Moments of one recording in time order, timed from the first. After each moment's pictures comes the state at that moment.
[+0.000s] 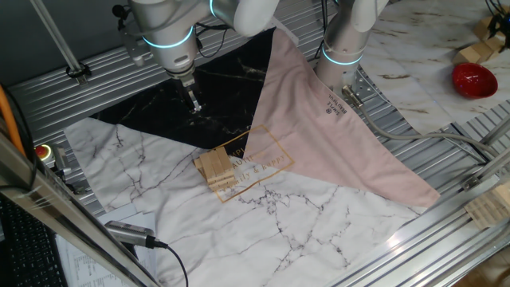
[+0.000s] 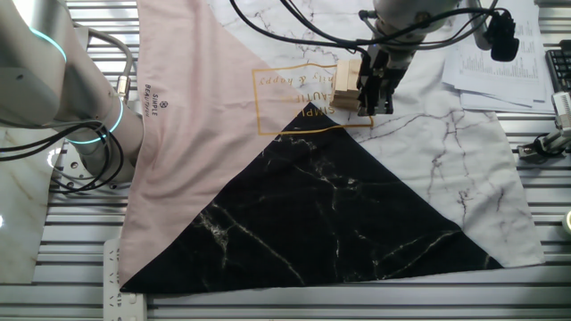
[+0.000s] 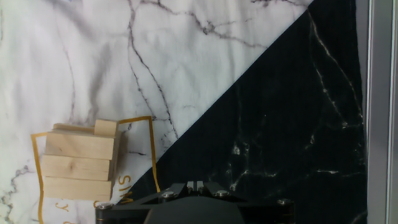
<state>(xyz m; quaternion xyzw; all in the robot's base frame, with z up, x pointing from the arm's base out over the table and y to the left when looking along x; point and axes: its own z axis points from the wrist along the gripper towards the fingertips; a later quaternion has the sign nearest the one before) 0.499 0.001 0.171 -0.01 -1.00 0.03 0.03</state>
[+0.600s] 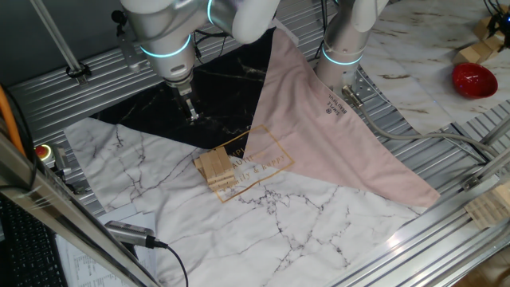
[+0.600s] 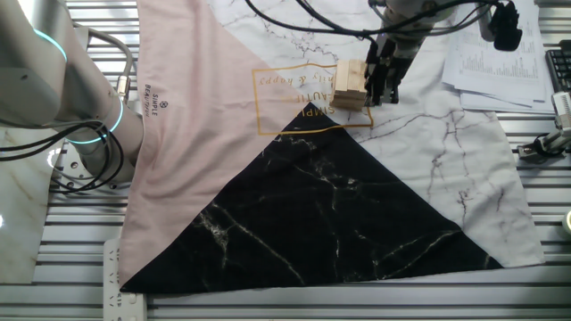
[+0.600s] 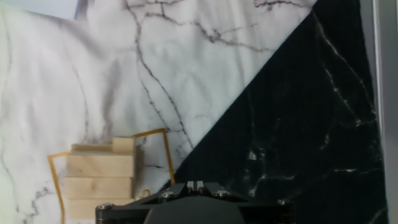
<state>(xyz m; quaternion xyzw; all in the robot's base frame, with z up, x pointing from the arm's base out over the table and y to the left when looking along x) 0.515 0.030 0.168 -0.04 -1.00 0.03 0.03</state>
